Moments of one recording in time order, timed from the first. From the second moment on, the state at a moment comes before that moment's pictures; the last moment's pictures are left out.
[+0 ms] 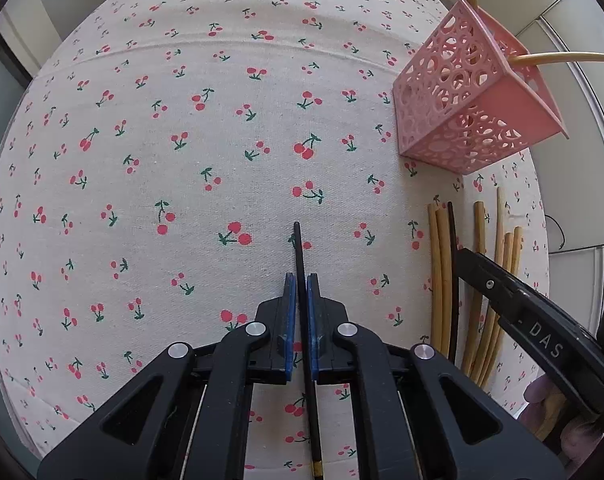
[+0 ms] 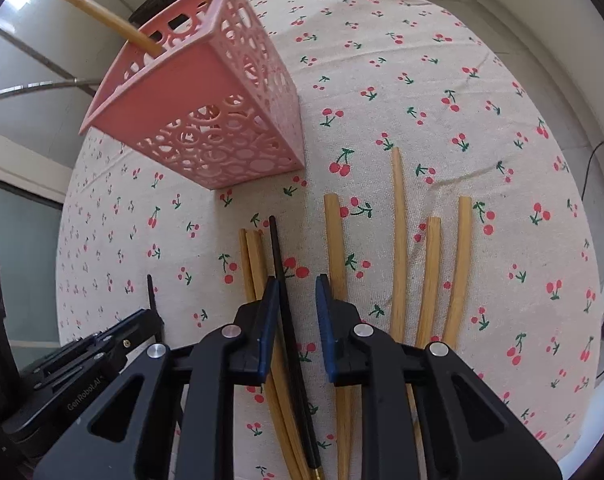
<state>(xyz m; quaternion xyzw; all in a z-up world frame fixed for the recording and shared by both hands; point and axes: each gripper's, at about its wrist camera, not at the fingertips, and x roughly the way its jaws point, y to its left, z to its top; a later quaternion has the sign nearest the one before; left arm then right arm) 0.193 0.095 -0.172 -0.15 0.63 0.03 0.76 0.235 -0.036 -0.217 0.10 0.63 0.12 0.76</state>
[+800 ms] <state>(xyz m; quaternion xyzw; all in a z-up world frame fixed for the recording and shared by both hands) 0.163 0.099 -0.111 -0.19 0.51 -0.02 0.84 0.185 -0.089 -0.136 0.15 0.52 0.16 0.83</state>
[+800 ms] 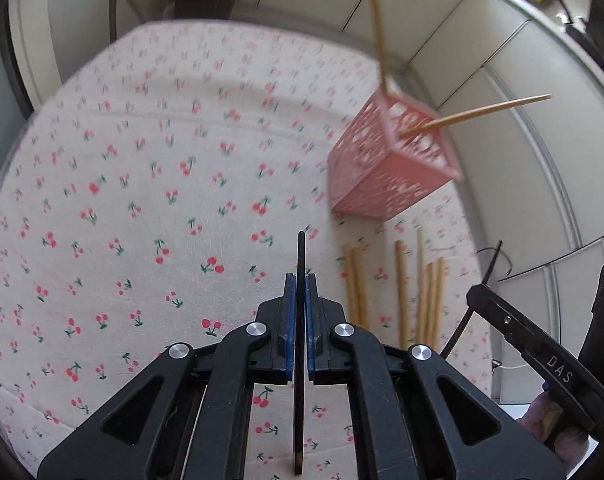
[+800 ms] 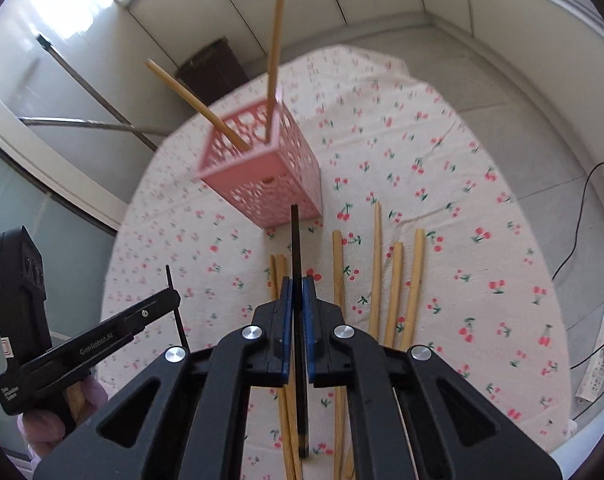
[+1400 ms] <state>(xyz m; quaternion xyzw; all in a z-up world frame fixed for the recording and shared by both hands) 0.121 0.077 0.064 -0.14 0.30 -0.01 0.94 0.155 -0.158 -0.014 0.24 0.38 0.19 0.88</state>
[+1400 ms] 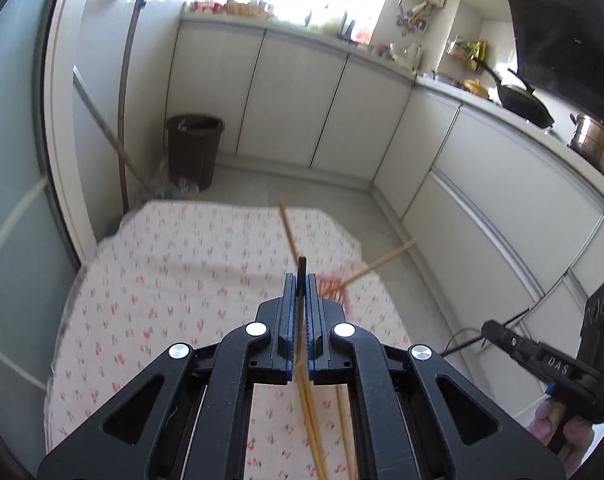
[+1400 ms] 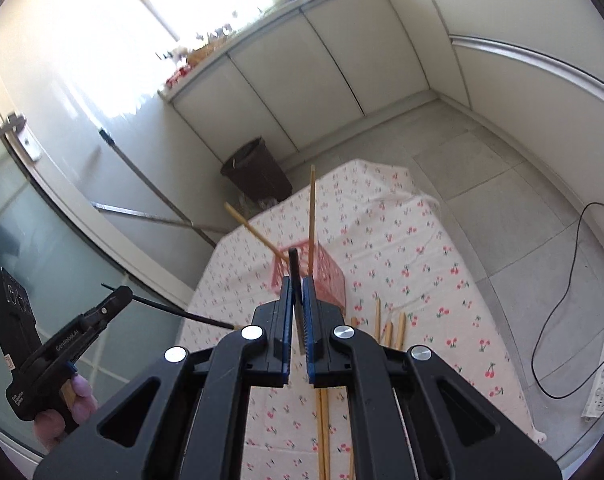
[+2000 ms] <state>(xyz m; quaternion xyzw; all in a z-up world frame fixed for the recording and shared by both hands) 0.227 0.061 0.067 -0.17 0.34 -0.01 0.93 0.224 -0.152 0.042 0.24 0.34 0.18 0.89</state>
